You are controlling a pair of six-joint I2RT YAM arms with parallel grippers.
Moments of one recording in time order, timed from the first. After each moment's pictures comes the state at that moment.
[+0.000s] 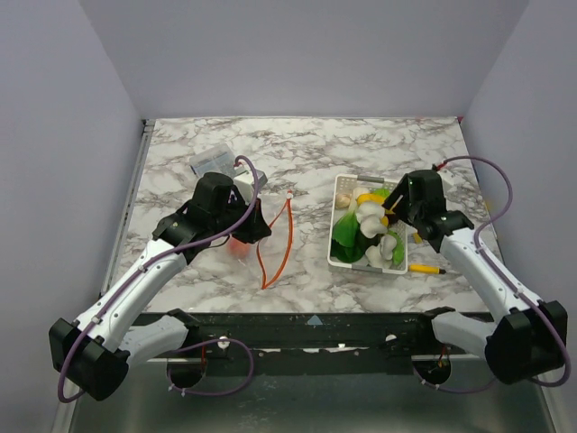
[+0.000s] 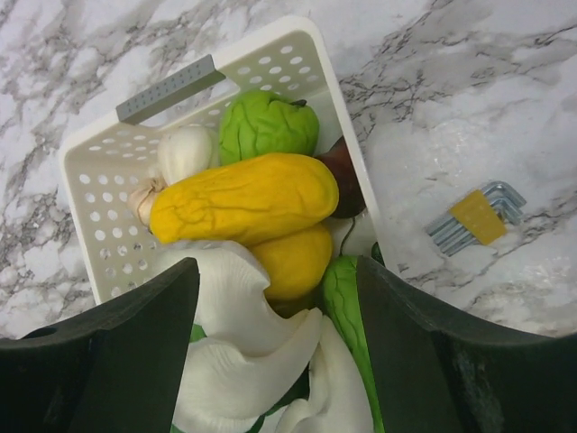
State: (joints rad) left arm -0.53 1.04 0.96 -0.57 0.39 -0.23; right arm 0.26 1.08 0.82 -0.42 0.33 0.72
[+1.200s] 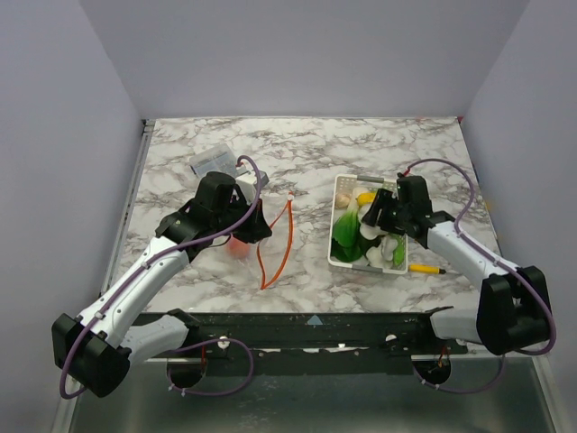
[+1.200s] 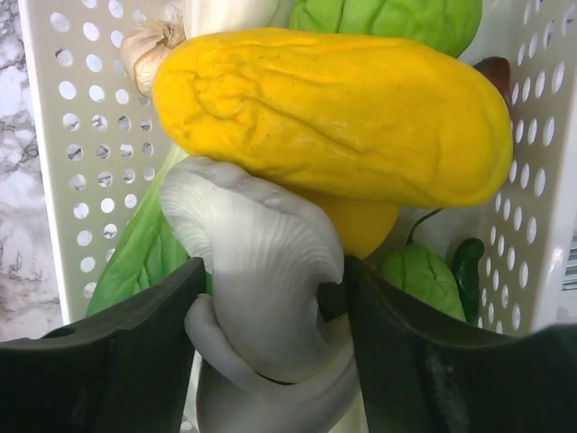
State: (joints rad) left arm -0.53 1.06 0.96 -0.57 0.39 -0.23; right arm 0.25 1.29 0.74 -0.26 -0.06 0.50
